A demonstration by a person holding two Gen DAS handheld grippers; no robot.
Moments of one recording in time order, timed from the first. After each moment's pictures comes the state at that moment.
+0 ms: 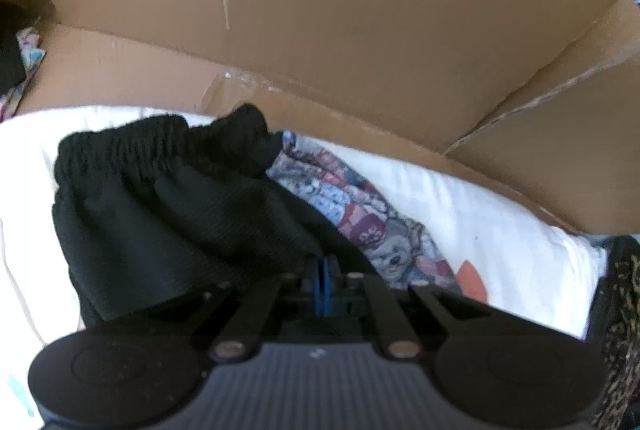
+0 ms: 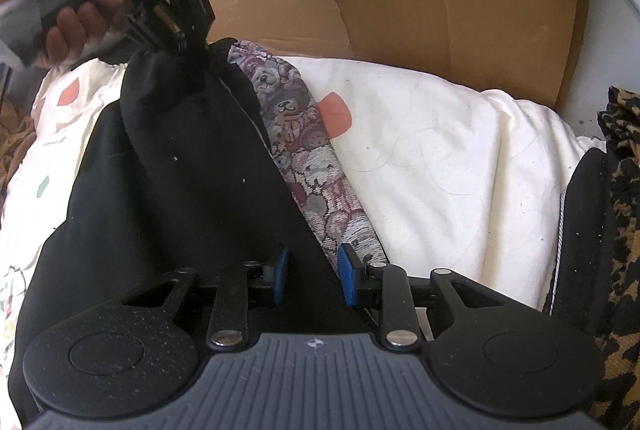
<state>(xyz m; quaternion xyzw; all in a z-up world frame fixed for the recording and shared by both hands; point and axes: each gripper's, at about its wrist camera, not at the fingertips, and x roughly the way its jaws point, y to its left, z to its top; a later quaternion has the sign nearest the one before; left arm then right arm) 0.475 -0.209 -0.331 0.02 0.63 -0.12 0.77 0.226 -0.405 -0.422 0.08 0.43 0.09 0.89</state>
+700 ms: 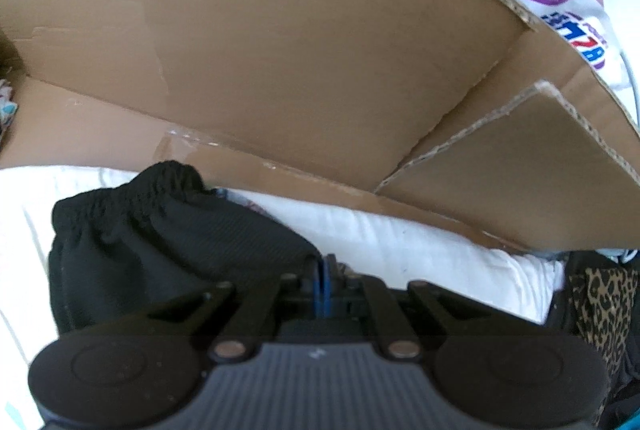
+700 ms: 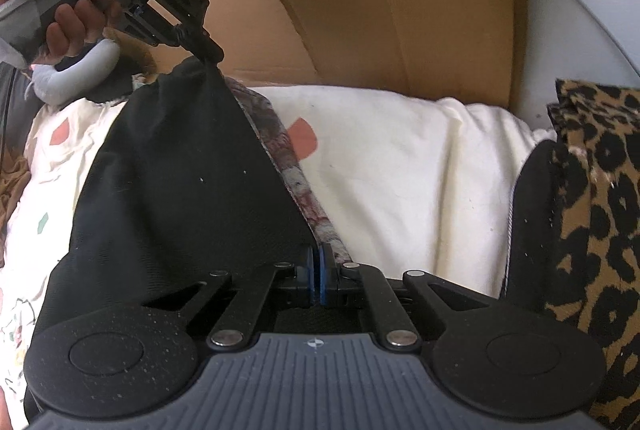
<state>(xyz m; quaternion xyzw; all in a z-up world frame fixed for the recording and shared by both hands) 0.482 -0.252 -0.300 0.02 0.60 -0.17 0.78 0.211 -0.429 -0.408 0.12 0.41 0.06 0.90</state>
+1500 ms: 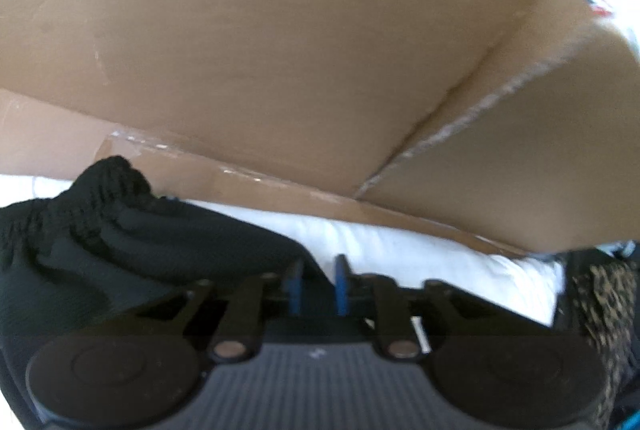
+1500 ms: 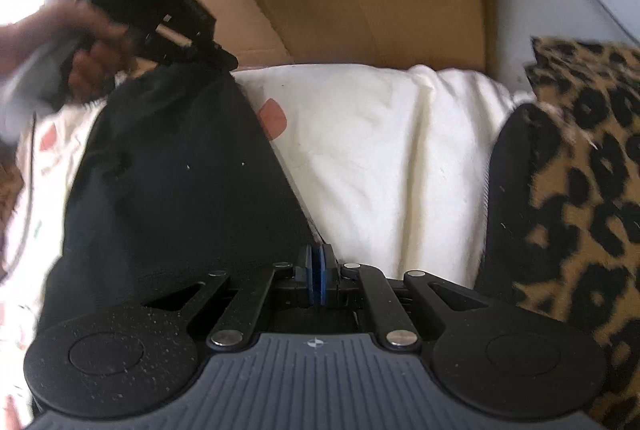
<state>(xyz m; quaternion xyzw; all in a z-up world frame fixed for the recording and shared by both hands) 0.478 -0.251 -0.331 0.00 0.57 -0.24 0.79 0.205 -0.455 -0.409 0.17 0.44 0.04 0.88</state>
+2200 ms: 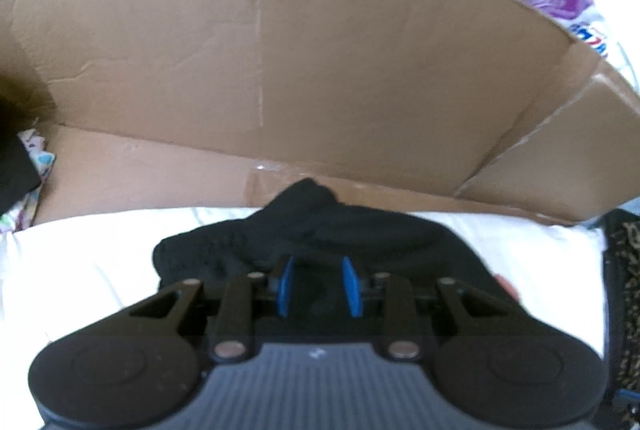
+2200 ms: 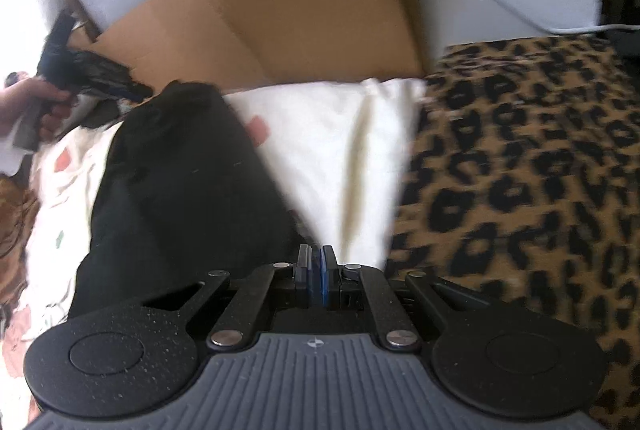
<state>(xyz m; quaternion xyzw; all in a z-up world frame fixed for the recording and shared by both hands) 0.486 -0.154 -0.302 0.08 0.52 -0.21 0.82 0.149 -0.471 -0.376 0.17 0.43 0.04 0.89</state>
